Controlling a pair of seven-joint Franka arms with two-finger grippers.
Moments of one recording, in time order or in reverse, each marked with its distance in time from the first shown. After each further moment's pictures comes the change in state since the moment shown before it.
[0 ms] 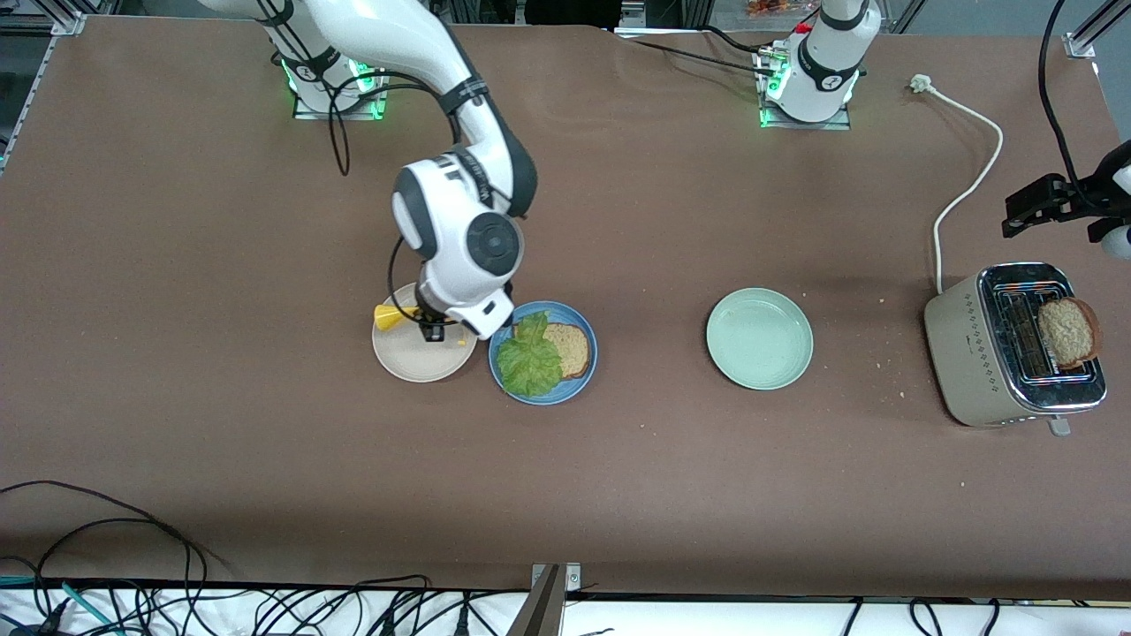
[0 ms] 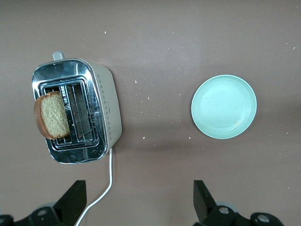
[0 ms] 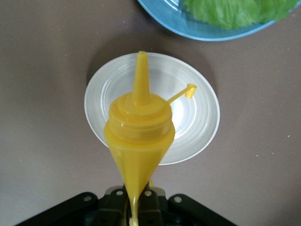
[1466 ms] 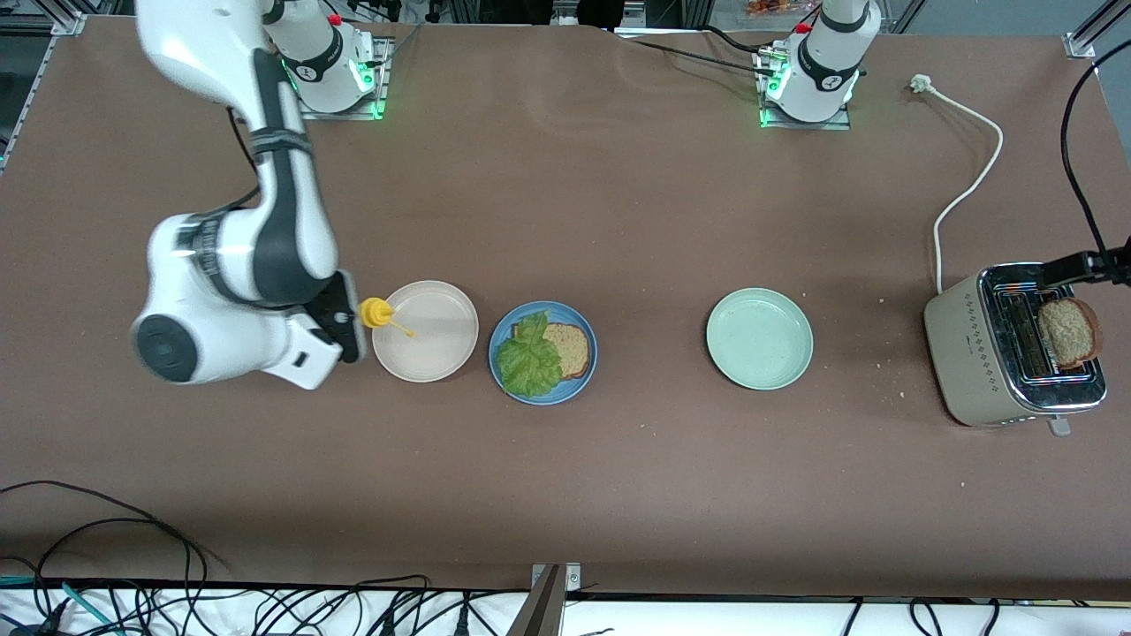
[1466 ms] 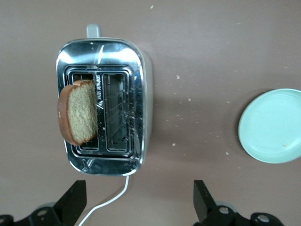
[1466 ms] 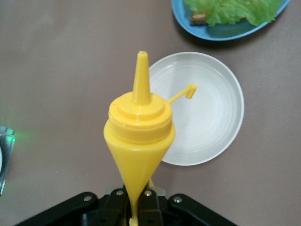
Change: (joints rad) left arm 0.156 0.182 0.025 0.001 -0.001 0.096 0.002; right arm -0.406 -0.043 -0.058 0.069 0.590 -0.261 -0.596
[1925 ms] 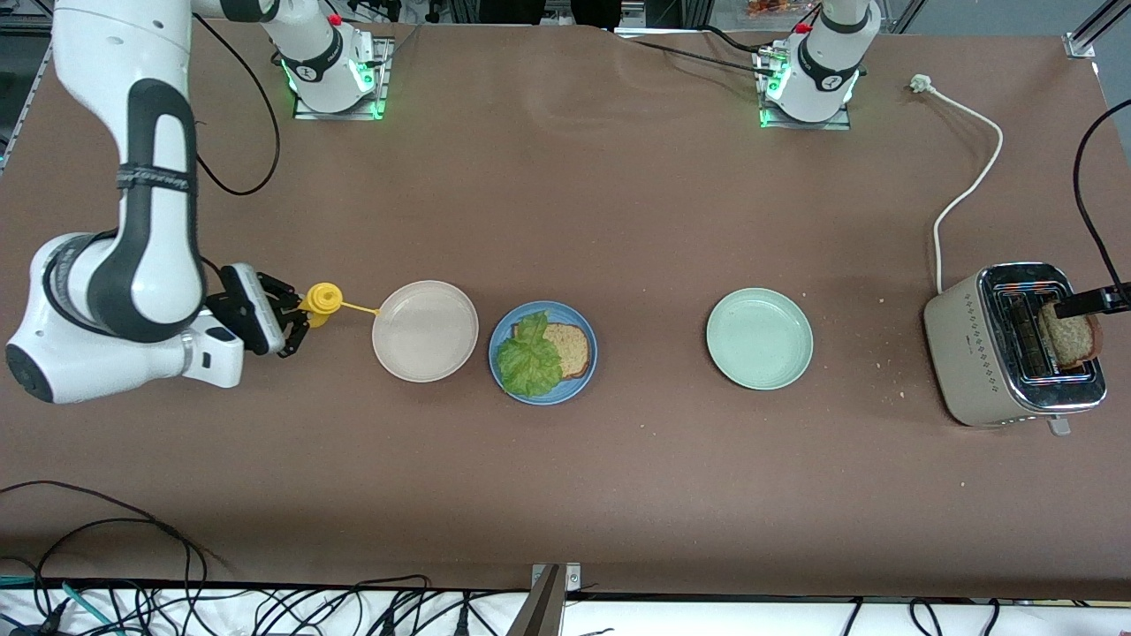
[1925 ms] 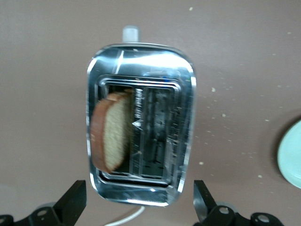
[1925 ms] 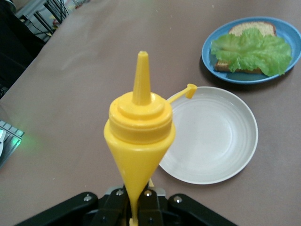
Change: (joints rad) left arm 0.102 0.101 0.006 0.005 0.001 0.108 0.042; right arm -0.191 0.016 0.012 -0.027 0.218 -0.144 -0.360
